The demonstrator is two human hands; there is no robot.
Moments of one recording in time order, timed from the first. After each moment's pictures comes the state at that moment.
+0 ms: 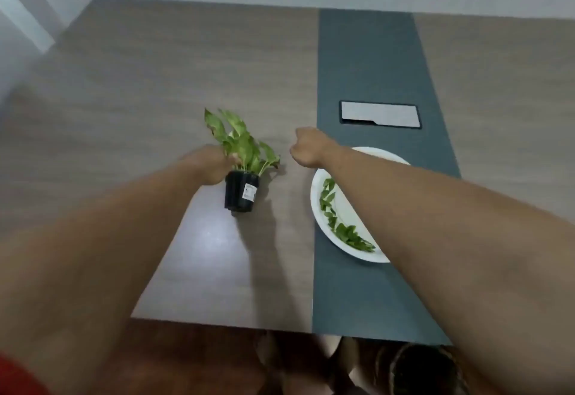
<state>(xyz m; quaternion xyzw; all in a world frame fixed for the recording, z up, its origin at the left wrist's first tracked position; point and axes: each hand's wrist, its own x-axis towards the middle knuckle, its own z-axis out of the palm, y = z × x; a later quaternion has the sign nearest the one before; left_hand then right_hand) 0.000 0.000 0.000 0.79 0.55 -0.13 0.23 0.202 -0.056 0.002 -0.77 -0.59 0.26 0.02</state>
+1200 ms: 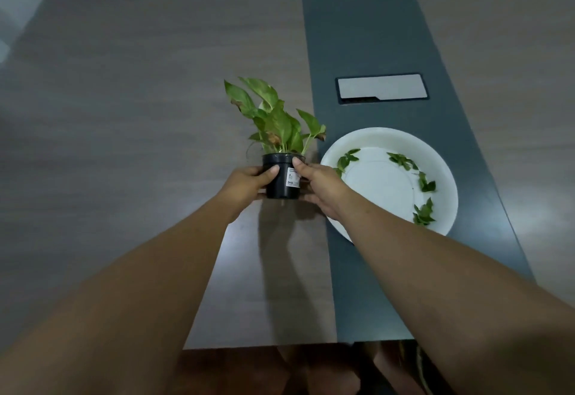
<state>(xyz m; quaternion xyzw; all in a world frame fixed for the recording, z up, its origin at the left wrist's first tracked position) 0.040 -0.016 -0.081 0.55 0.50 0.10 0.66 0.194 -0.095 -0.097 -0.61 -0.13 0.60 0.50</state>
